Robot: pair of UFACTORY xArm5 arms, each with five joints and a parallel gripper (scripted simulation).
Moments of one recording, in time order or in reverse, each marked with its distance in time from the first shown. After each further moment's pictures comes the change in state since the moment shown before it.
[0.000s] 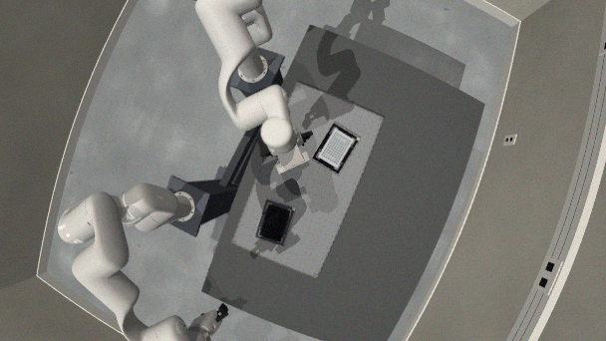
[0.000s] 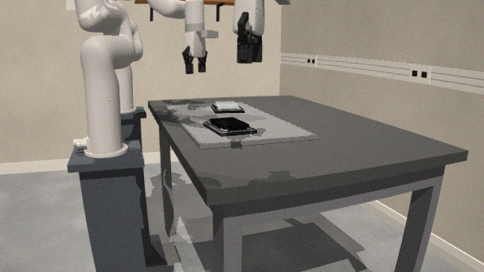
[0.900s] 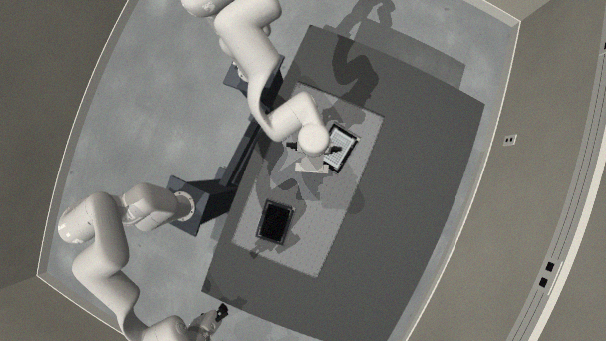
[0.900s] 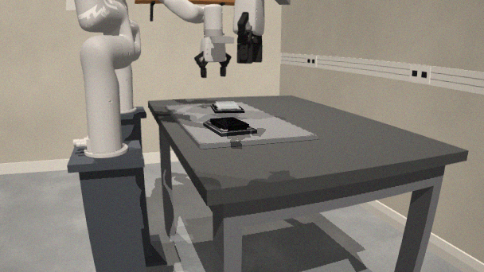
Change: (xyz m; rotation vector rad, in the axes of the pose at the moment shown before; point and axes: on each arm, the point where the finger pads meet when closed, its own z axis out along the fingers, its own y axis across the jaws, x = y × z) left arm 0.037 -0.074 0.021 -0.003 -0.023 0.494; right arm 0.000 0.000 0.000 0.000 0.000 0.000
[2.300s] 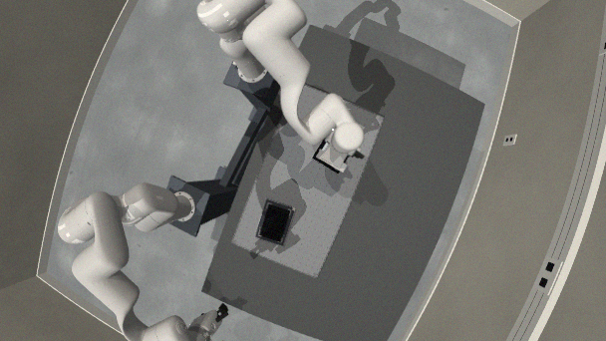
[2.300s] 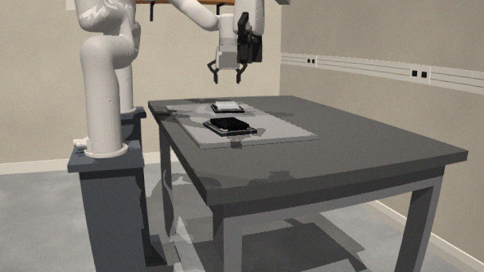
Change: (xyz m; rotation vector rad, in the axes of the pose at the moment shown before) left arm -0.022 -0.082 0.033 -0.018 -0.014 0.465; right arm 0.000 0.000 0.000 0.000 0.000 0.000
